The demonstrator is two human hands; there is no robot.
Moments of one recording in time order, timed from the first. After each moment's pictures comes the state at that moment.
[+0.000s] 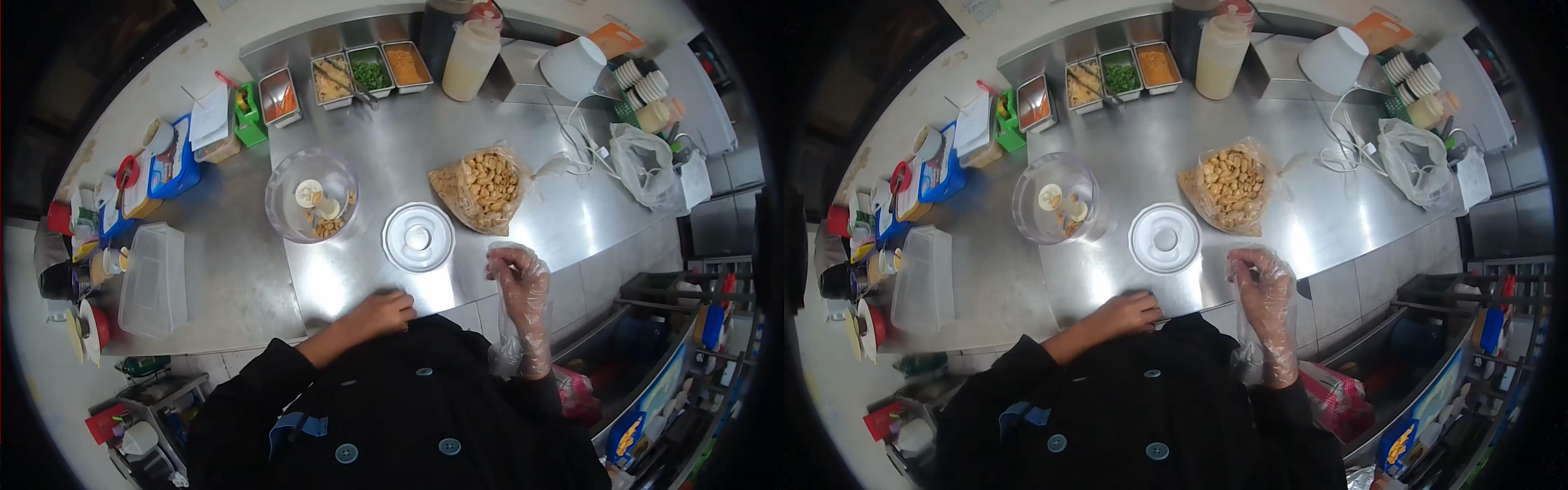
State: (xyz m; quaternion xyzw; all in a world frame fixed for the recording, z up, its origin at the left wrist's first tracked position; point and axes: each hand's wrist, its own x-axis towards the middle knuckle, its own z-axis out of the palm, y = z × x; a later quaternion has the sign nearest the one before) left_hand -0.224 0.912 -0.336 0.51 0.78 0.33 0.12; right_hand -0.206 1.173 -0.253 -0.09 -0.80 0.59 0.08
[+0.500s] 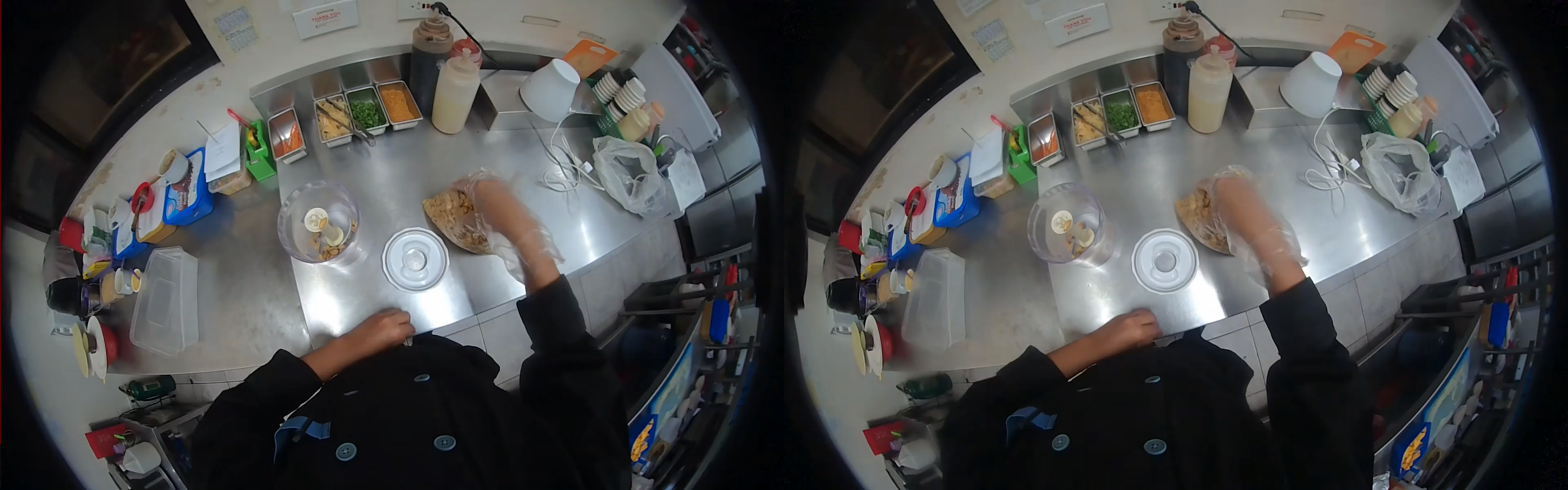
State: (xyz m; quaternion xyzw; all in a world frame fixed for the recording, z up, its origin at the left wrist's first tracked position) left_hand -0.227 0.912 -0.327 0.55 0.77 0.31 0.10; right_hand -0.347 1.190 -0.224 0.14 -0.97 0.18 0.04
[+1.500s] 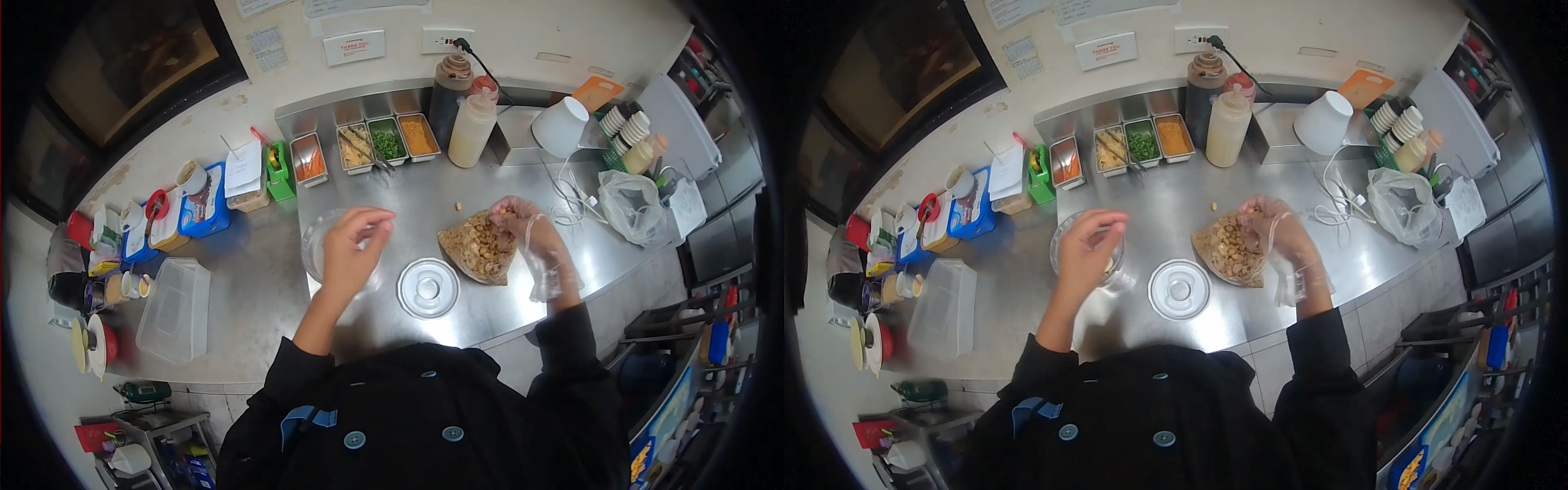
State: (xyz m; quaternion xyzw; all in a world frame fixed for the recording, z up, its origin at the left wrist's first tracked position) left_hand -0.341 0.907 -0.190 0.17 0.74 0.64 -0.10; right_hand -0.352 1.217 -0.197 -0.05 -0.75 0.65 -0.13
